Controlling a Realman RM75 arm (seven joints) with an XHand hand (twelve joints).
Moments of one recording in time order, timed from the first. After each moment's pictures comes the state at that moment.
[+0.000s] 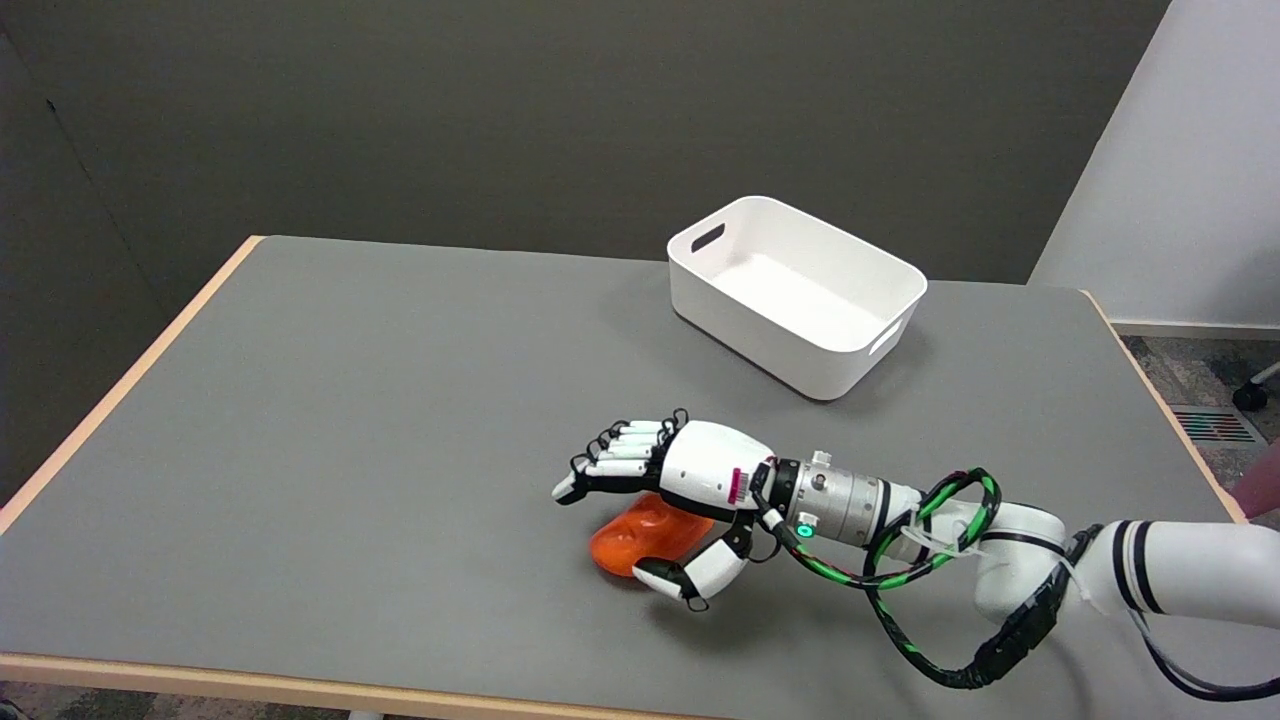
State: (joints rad) arm 0.47 -0.72 0.26 -1.21 -2.60 0.86 0.65
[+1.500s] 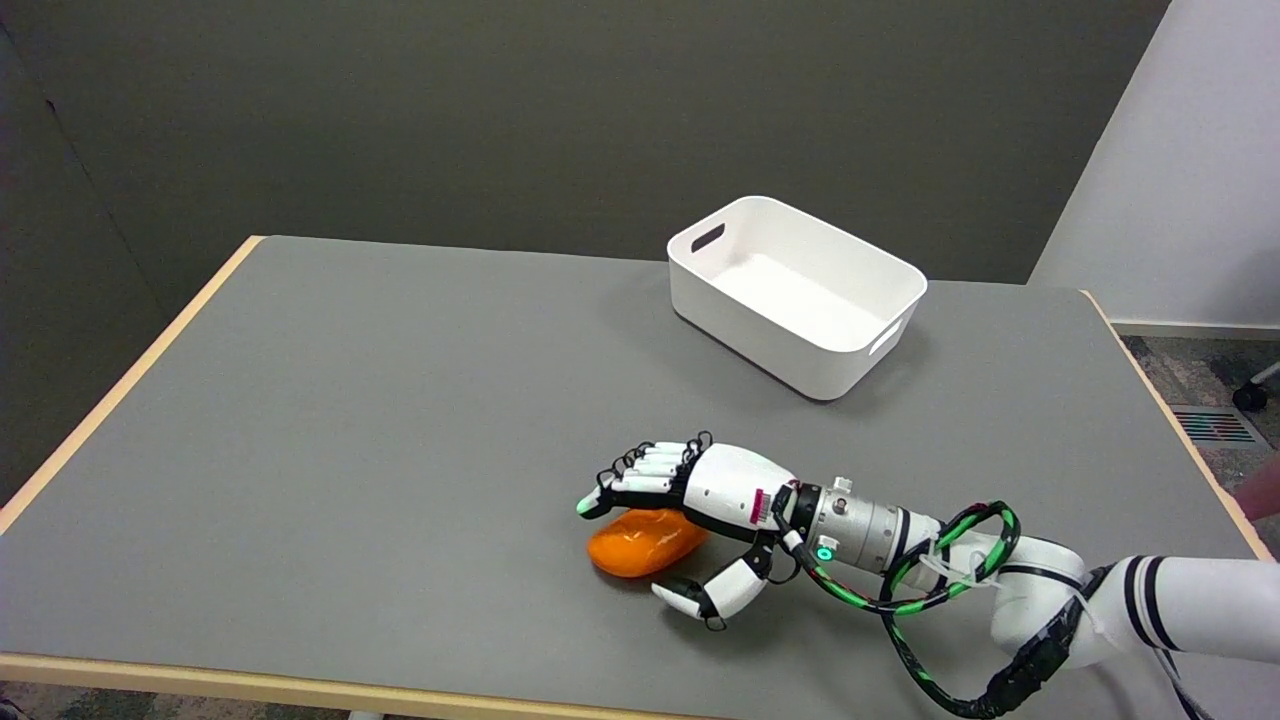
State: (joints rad) arm 0.37 -0.74 0.31 -1.14 -2.60 0.93 0.67
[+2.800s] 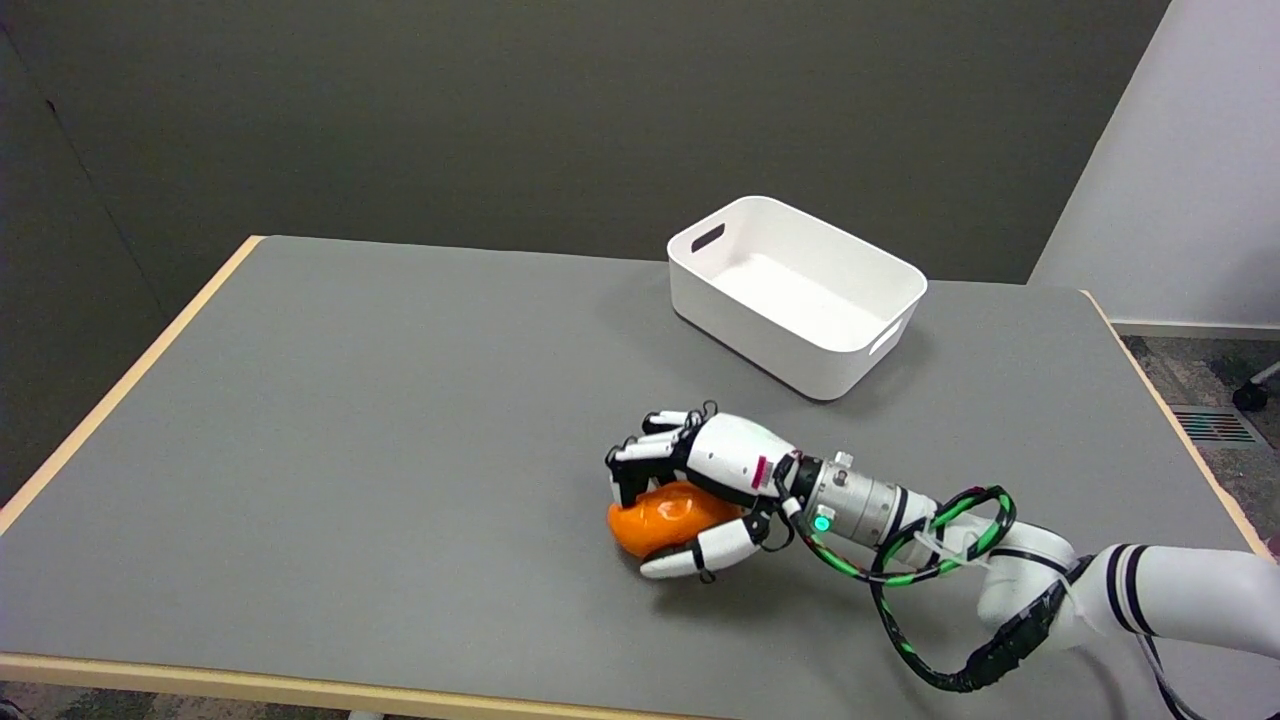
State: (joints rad) arm 0.40 -0.78 0.33 -1.07 -2.57 0.98 0.73
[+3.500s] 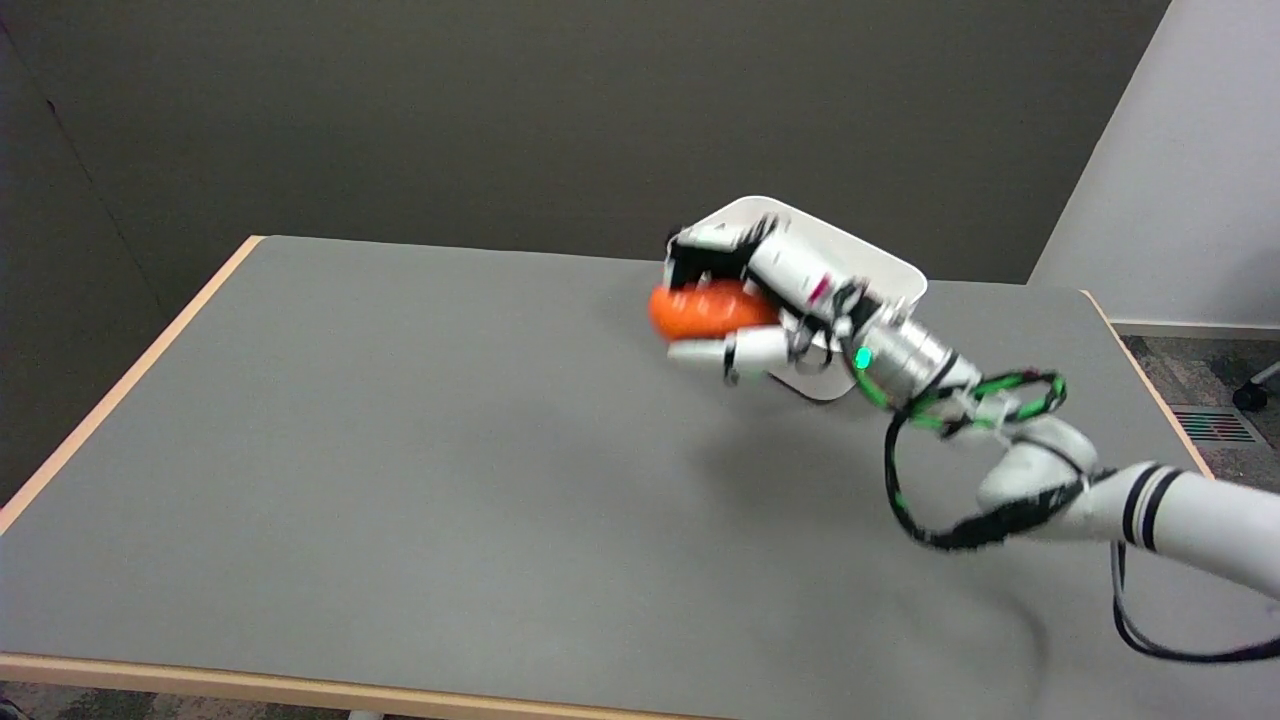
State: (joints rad) arm 0.43 -0.73 0.69 -1.13 -2.52 0.93 0.73
